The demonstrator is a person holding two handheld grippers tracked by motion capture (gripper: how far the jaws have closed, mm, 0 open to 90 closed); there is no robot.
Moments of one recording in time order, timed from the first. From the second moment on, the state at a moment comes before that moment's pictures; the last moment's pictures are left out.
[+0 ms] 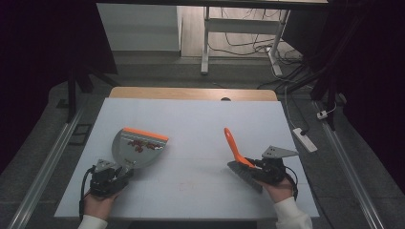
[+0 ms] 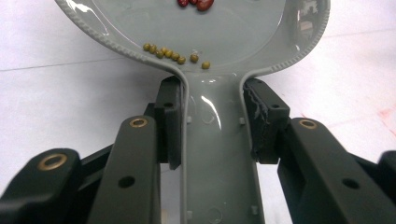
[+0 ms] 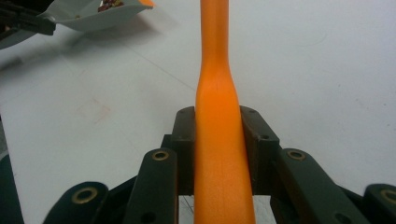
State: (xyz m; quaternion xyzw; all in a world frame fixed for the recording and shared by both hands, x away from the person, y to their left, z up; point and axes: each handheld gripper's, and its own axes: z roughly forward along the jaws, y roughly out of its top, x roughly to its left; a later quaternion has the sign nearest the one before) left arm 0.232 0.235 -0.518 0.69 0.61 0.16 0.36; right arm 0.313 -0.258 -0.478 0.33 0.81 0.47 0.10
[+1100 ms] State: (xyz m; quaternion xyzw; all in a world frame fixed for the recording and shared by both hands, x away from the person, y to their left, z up) left arm 0.251 0.214 -0.536 0.66 0.65 0.16 0.33; right arm 0.349 -0.279 -0.505 0.42 0.81 0.40 0.10
